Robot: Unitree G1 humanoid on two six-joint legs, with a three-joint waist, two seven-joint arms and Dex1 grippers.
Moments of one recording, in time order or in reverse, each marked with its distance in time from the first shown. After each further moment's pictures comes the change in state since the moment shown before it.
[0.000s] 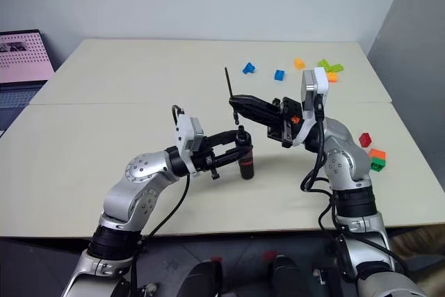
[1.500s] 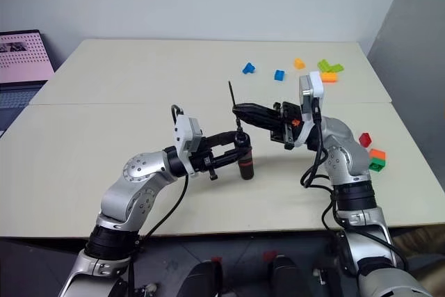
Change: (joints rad) left arm 0.001 0.017 -0.001 -0.005 -0.006 0.001 -0.013; right arm -0.024 -0.021 0.009 0.096 -0.063 -0.020 0.105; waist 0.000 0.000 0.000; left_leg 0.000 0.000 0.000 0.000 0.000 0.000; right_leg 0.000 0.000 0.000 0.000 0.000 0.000
